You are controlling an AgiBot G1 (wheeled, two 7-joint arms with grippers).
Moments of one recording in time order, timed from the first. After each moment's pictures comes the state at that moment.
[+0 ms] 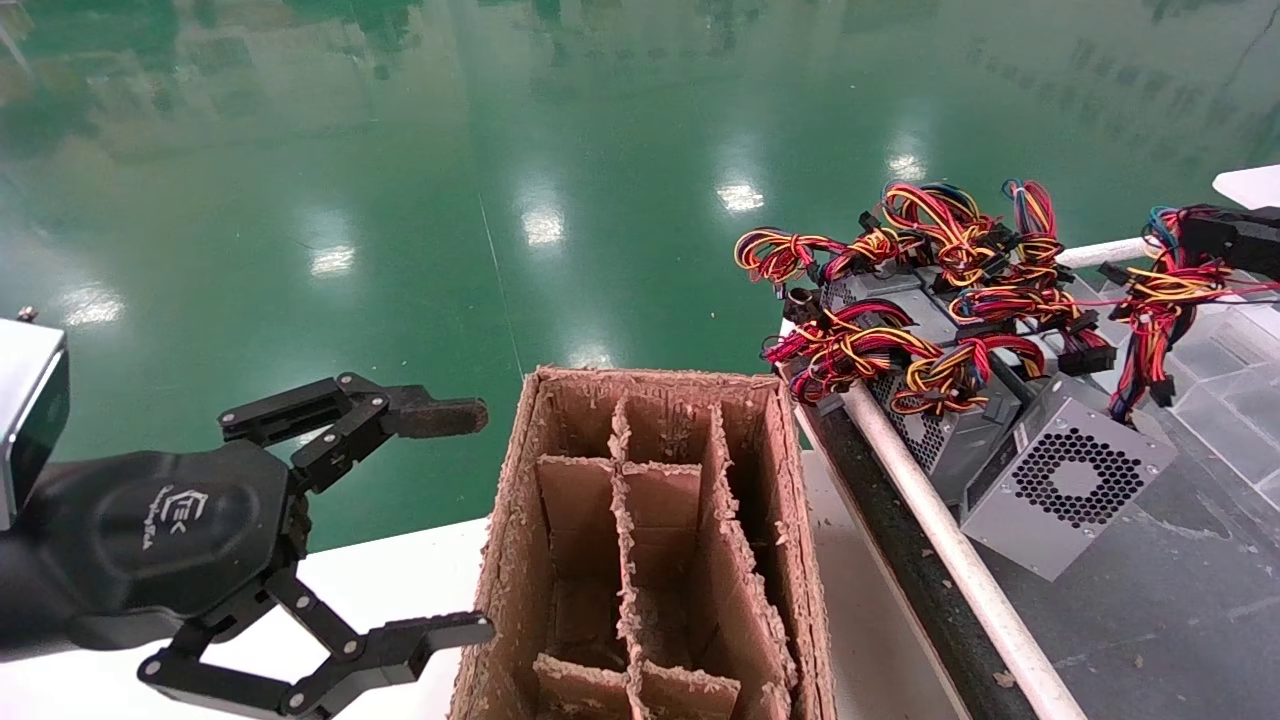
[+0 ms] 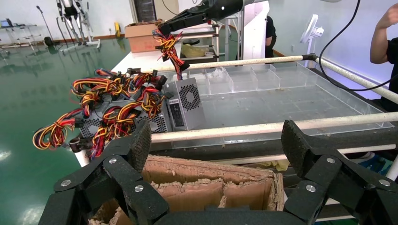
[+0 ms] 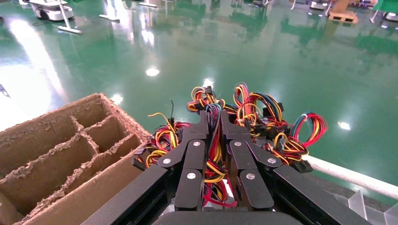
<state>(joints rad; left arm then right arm) -1.09 0.58 0.36 -1.26 0.68 1.46 -0.14 1.78 -0.50 -0.65 0.22 -0.94 -1.59 -0.04</state>
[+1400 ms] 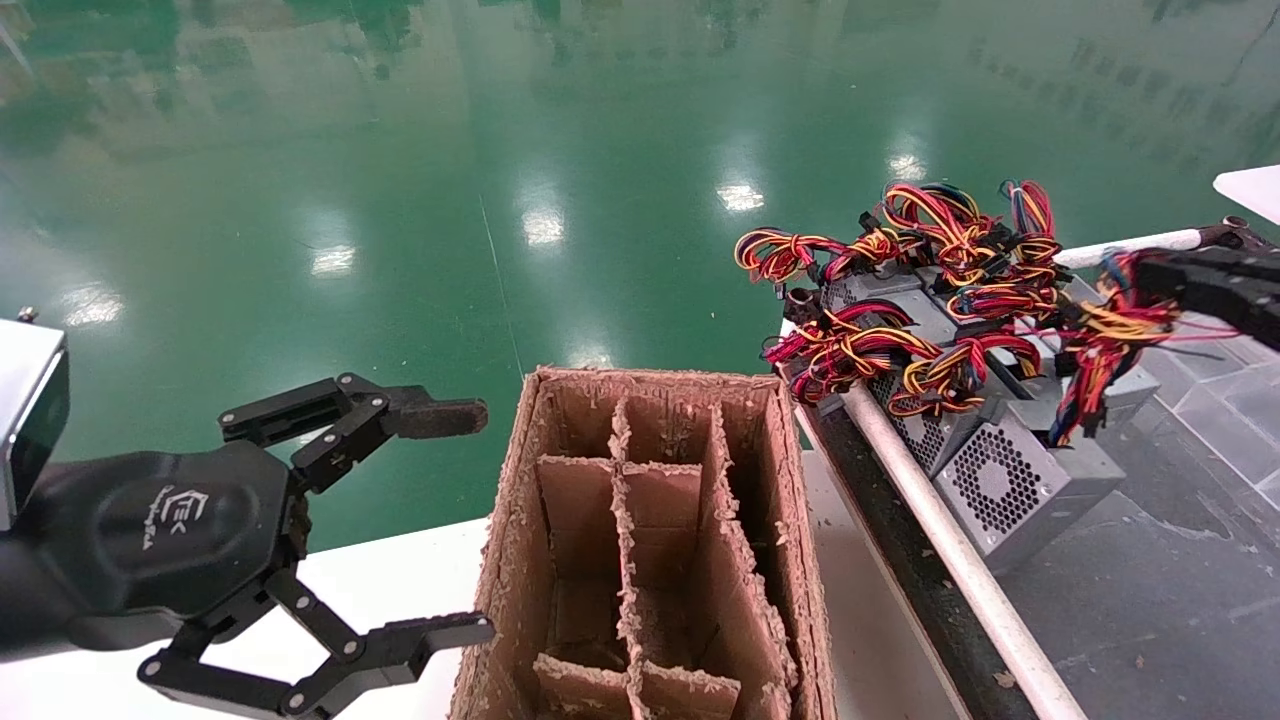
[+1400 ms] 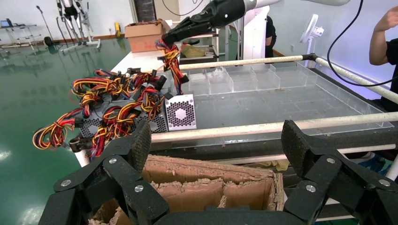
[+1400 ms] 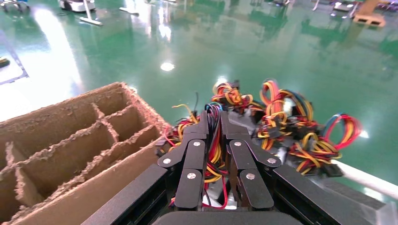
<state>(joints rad) -1.09 0.58 0.36 -1.26 0.68 1.46 -0.14 1.72 -0.49 -0.80 0.30 -0.77 -1.59 -0.08</state>
